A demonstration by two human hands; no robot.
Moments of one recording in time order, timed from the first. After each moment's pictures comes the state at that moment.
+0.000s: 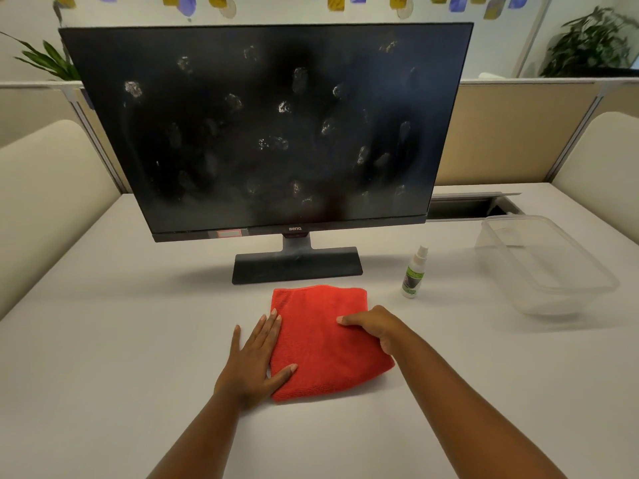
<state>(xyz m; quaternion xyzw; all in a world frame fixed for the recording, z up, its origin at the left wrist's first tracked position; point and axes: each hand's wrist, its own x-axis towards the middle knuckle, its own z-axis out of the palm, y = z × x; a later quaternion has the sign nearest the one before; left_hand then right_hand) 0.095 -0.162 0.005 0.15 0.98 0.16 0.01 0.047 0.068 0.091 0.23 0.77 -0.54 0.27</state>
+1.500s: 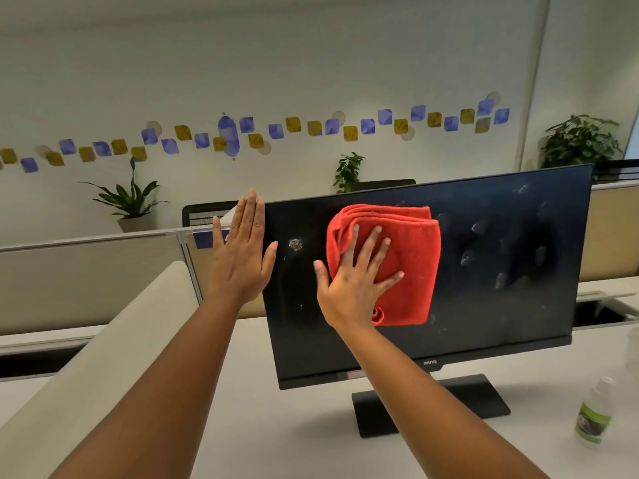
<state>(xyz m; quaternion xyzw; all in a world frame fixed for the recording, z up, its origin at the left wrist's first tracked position) -0.113 -0.375 0.300 0.12 0.90 0.06 -0.41 -0.098 -0.220 0.251 0.03 0.88 -0.31 -0.35</state>
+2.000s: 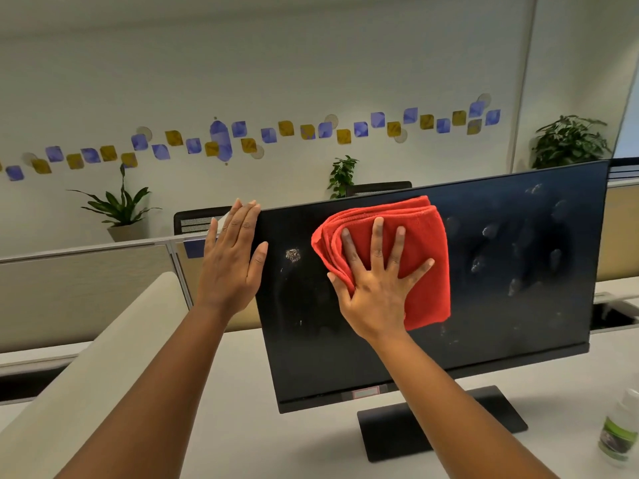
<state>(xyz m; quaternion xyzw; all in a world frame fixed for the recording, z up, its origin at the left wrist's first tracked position) -0.126 -0.383 0.302 0.19 0.86 0.16 -0.46 -0.131 -0.184 0.235 -0.01 0.86 -0.12 -0.49</state>
